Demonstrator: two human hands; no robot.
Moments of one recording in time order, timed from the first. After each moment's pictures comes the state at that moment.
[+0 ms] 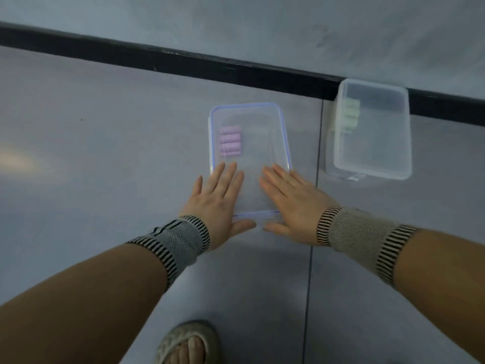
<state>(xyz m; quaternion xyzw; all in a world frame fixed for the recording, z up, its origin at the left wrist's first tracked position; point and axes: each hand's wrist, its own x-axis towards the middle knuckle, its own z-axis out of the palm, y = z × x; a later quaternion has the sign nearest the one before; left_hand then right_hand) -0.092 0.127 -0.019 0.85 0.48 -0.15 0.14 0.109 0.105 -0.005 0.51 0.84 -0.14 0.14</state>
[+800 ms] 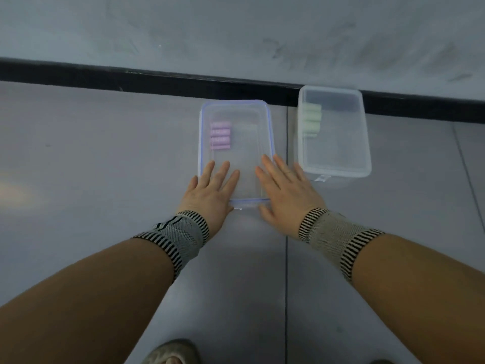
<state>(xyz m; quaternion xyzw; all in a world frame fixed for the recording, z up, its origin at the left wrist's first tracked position) -0.040 0.152 -0.020 0.86 0.46 -0.16 0.12 0.143 0.097 -0.006 0.64 0.76 -0.10 0.10</state>
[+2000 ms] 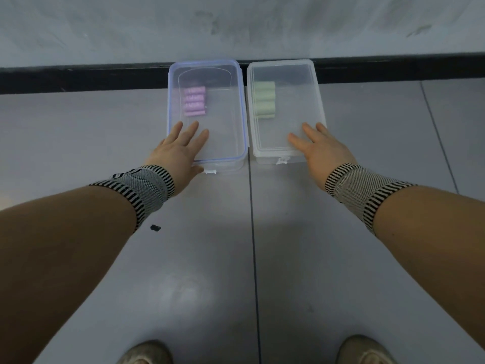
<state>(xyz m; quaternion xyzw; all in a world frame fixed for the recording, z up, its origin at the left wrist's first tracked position) 0.017 0.202 -0.013 0.87 0.45 -0.17 0.09 0.283 0.087 -0.012 0.75 0.64 -0.15 0.07</state>
